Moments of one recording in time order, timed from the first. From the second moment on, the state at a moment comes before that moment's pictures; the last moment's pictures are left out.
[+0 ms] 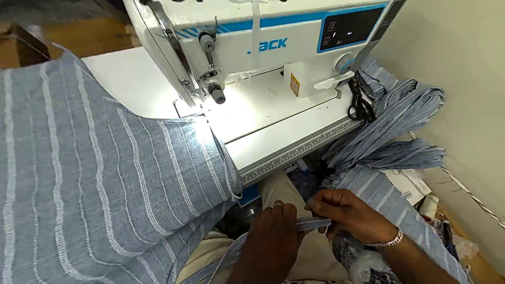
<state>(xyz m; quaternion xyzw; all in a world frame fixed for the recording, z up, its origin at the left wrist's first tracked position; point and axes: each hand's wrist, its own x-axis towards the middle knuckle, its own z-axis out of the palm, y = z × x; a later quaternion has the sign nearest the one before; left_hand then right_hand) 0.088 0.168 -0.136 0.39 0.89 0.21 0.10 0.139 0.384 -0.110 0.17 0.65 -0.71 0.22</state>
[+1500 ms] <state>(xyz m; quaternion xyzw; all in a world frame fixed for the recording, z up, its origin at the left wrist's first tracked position) -0.214 0.088 -0.106 0.08 0.88 0.35 0.31 -0.113 0.258 -0.160 0.00 0.95 -0.30 -0.06</state>
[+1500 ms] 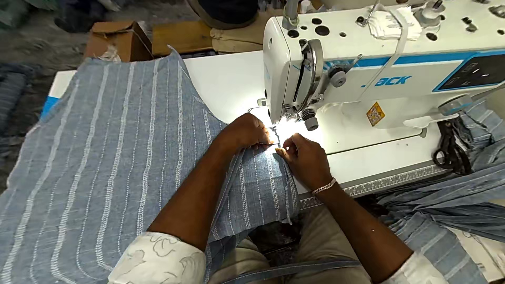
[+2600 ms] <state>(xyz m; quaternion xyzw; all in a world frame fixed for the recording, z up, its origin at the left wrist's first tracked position) -0.121 0.108 -0.154 0.18 0.98 0.06 0.00 -0.040 0.286 -0.142 -0.17 0.94 -0.28 0.01</state>
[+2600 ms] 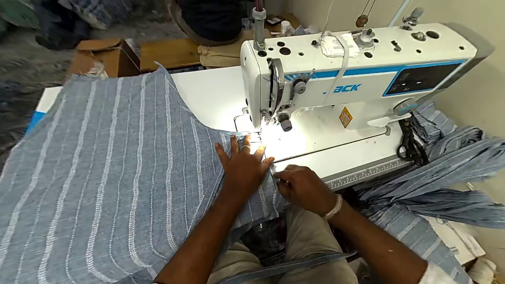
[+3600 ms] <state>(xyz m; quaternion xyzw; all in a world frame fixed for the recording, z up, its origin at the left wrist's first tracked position) -0.110 0.045 -0.137 0.02 0.98 0.21 -0.04 -0.051 0.328 -0.145 -0.10 0.97 -0.23 -0.05</state>
